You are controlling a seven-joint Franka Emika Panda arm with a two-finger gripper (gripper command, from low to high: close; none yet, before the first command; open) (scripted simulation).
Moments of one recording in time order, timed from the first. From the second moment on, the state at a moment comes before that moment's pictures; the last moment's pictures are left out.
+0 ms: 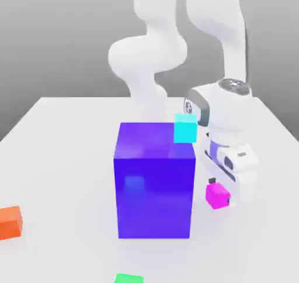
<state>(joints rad) 0.64 0.21 0.02 -2.93 0.14 3.16 -0.62</state>
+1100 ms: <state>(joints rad) 0.58 -0.07 -0.05 -2.90 -0.06 2.85 -0.44</state>
